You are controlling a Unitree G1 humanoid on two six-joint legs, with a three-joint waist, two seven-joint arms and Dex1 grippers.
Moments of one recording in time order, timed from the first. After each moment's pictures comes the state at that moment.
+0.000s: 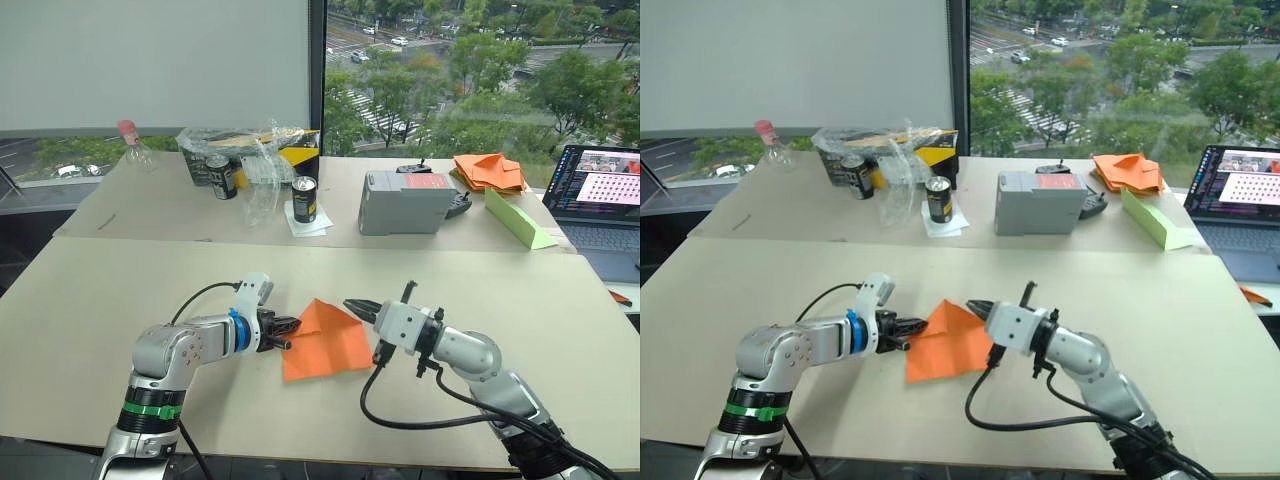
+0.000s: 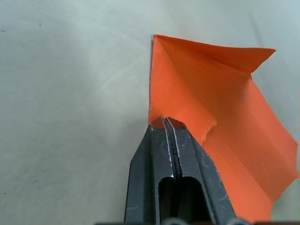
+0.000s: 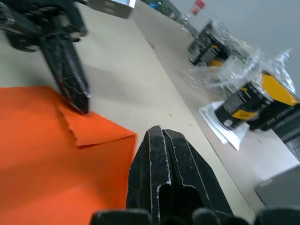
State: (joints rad) left arm -0.42 0.37 0.04 -0.14 -0.62 1.22 -0.43; right arm -0.27 -0.51 0.24 -0.15 -0.10 -0.13 0.59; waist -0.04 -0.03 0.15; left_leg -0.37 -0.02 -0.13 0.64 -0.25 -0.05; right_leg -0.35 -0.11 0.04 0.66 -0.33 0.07
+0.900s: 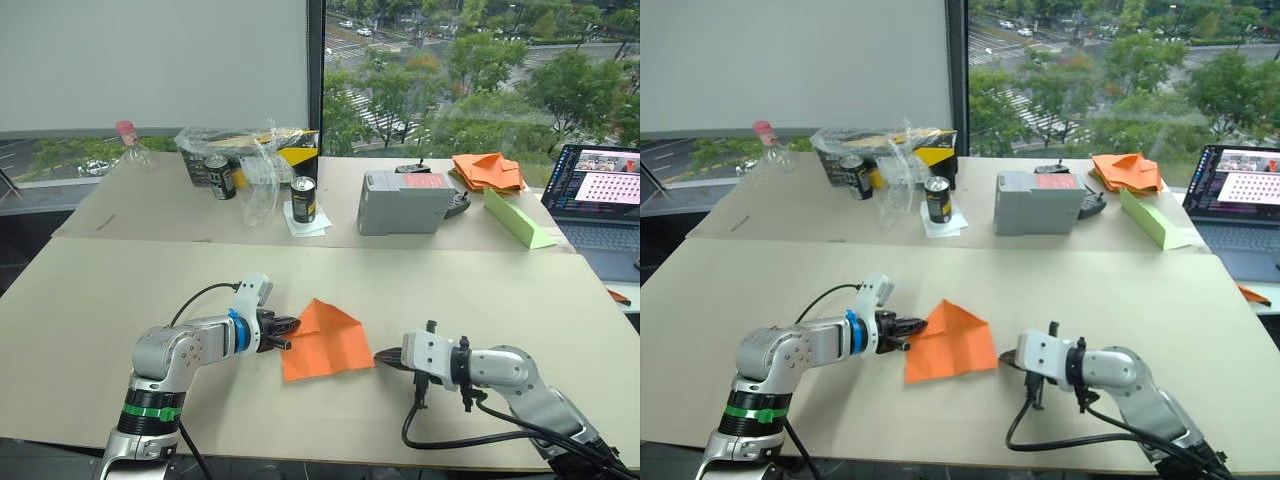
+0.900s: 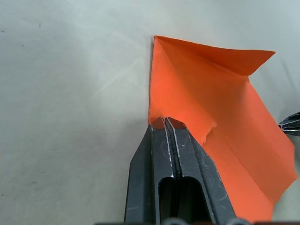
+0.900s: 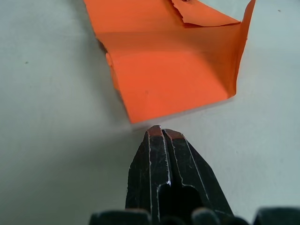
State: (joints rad) left arm -0.41 0.37 0.05 -0.15 -0.62 1.22 -0.42; right arm -0.13 -0.72 0.24 -0.20 0.02 0.02 0.92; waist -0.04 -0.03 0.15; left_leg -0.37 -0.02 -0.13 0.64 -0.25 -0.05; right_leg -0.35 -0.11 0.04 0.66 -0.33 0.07
